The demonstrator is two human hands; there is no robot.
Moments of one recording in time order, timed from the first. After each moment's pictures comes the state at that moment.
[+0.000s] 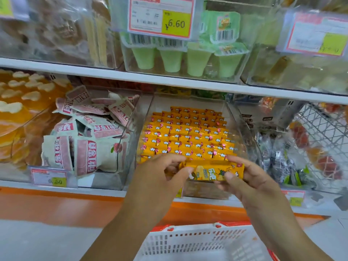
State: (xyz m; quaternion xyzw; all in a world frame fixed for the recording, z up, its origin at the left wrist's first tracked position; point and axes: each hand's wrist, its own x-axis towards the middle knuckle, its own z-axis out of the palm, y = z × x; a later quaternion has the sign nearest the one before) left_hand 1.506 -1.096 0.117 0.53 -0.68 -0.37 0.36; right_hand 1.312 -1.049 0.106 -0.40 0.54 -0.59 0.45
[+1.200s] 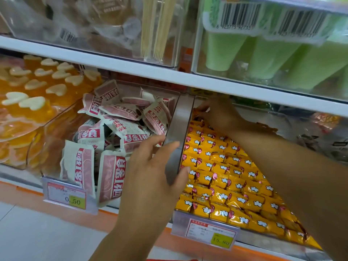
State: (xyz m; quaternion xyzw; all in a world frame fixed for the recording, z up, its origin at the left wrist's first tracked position) left_hand 1.568 -1.171 0.082 0.61 -0.68 -0.13 0.39; right_hand 1.384 -1.354 0.109 -0.75 0.62 -0.18 0.10
